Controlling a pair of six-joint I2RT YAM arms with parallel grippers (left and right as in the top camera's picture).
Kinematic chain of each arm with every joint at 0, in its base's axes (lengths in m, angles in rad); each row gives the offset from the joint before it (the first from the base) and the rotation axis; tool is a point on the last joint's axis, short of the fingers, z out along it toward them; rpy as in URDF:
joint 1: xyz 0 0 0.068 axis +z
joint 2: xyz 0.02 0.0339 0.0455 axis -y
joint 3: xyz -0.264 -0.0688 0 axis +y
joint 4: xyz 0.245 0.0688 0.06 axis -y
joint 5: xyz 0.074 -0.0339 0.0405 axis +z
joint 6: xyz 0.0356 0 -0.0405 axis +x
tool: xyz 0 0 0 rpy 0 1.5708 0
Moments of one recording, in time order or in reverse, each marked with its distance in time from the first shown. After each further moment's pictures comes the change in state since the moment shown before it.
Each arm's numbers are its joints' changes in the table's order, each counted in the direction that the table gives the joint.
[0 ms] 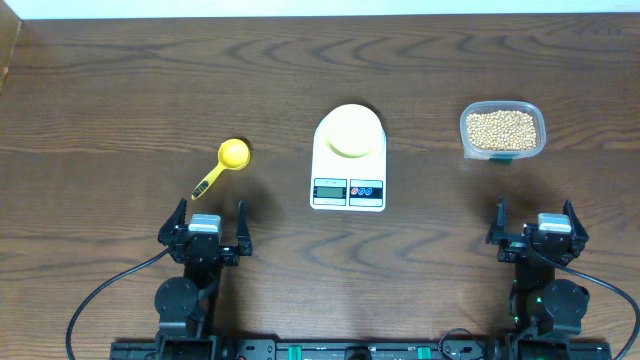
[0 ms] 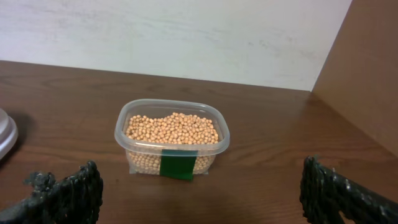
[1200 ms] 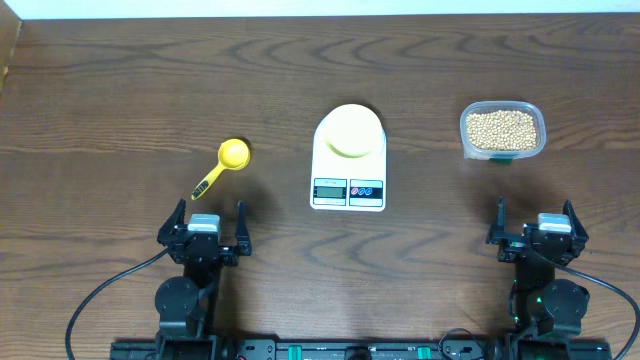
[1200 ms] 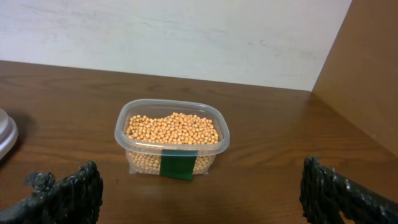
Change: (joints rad) left arm 0.000 -0.004 0.000 -0.001 0.014 -0.003; right arm 0.000 0.000 0.000 0.000 0.000 0.000
